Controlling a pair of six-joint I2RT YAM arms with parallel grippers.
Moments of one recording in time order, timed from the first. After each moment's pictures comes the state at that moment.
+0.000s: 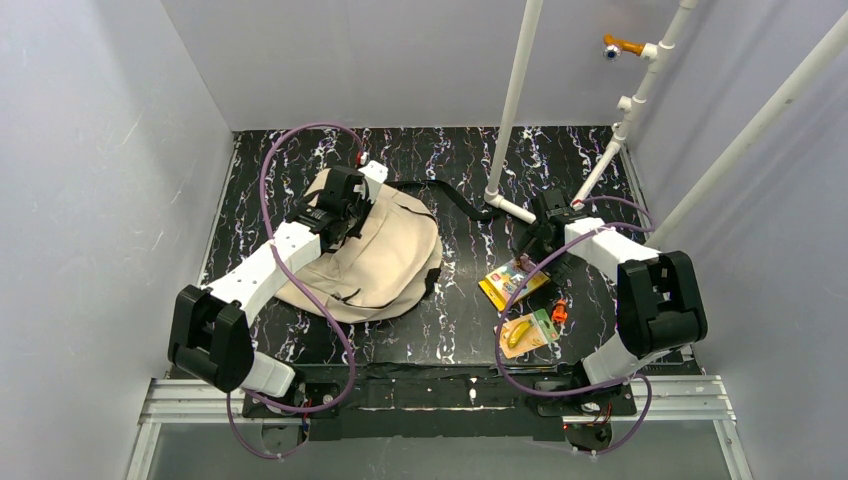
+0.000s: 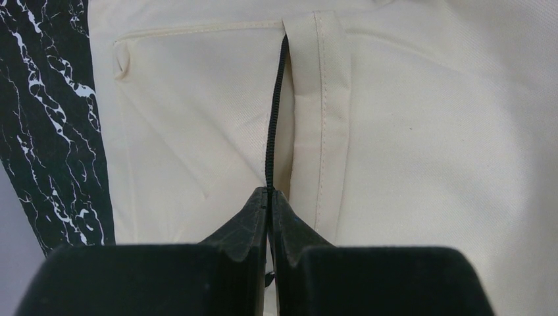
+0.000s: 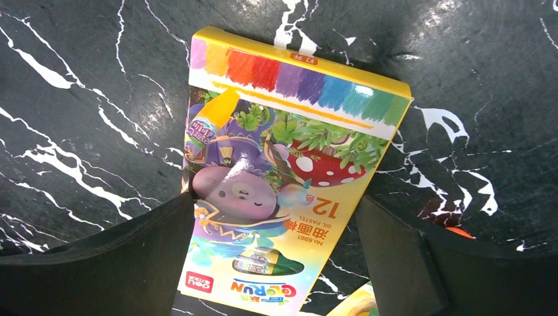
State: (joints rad) left arm -0.45 1.42 1.10 -0.46 -0.20 0.20; right arm 0.28 1.57 0.93 -0.65 0.19 0.98
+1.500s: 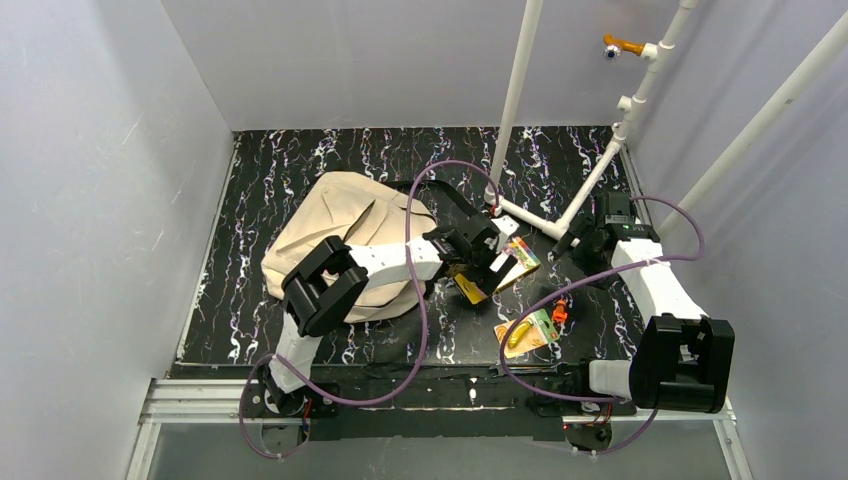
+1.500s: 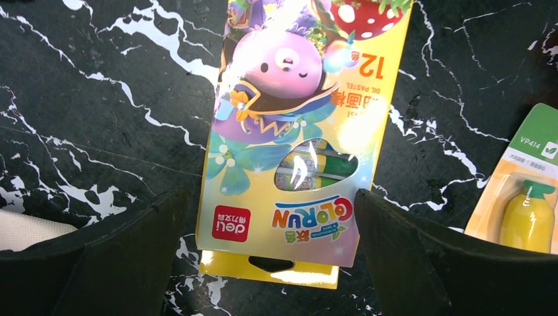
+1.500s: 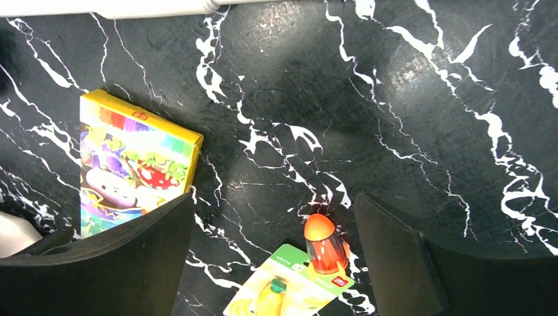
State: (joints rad) left arm -0.98 2.03 1.40 -0.24 -0.05 -0.11; right arm -0.02 1.27 0.87 -0.73 0.07 0.62
